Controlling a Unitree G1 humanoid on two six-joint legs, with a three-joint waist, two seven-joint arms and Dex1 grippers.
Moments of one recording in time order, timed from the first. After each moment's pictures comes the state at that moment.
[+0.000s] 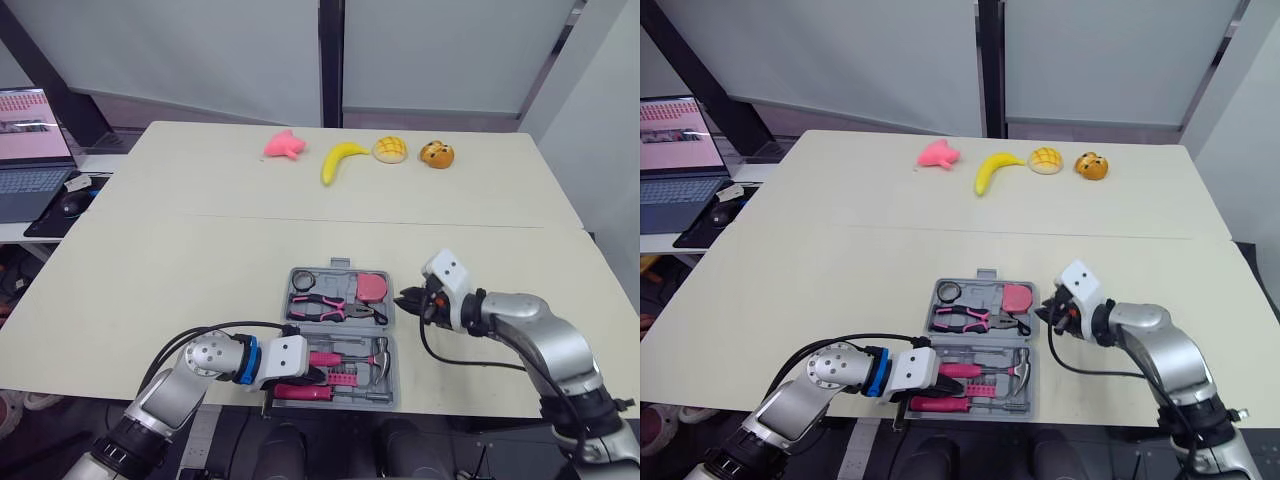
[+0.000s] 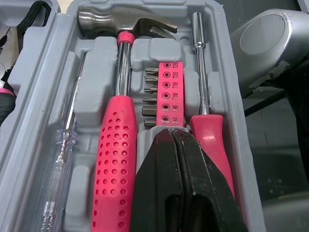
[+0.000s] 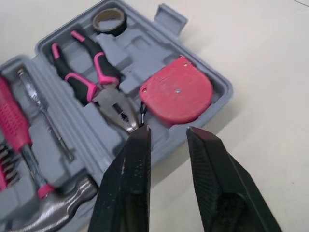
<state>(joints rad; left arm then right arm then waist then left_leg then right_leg) -0.13 0.70 -0.38 -0.09 -0.04 0.04 -1.15 -0.38 -0.43 0.08 -0.25 0.23 1.05 0.68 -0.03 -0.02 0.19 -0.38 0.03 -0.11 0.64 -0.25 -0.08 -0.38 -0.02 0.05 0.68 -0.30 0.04</state>
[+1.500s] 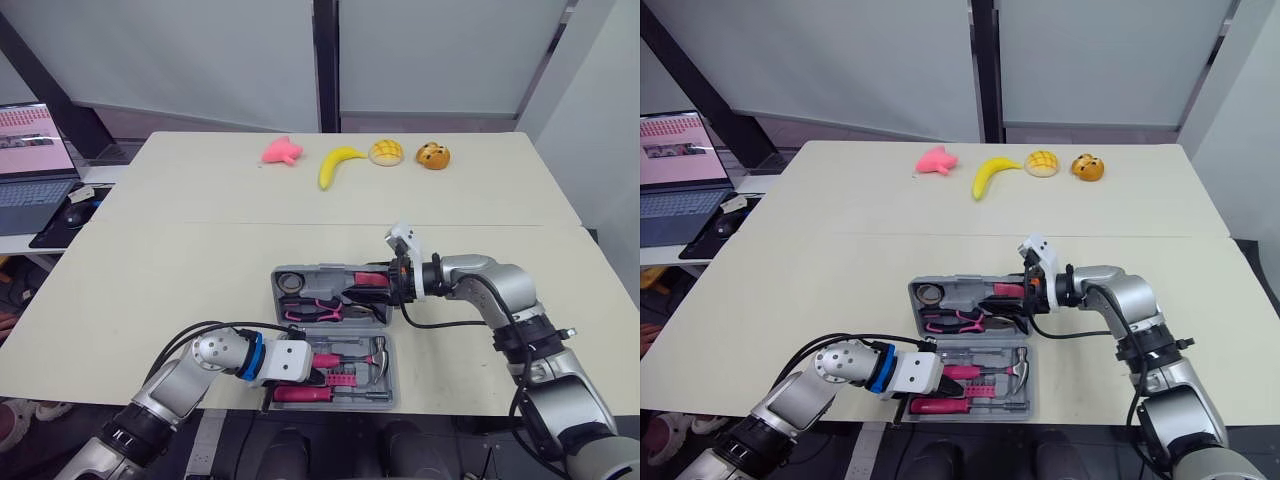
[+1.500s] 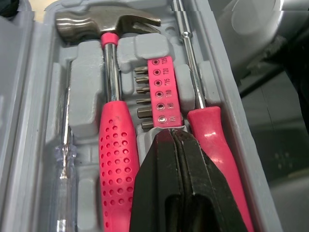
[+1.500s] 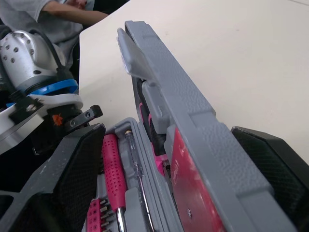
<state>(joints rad) -0.16 0.69 -0.40 0.00 -0.02 -0.07 -1.17 -0.64 -0.45 0.24 0.07 0.40 0.82 1.07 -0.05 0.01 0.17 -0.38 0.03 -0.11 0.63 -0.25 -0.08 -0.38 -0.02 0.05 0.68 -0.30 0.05</state>
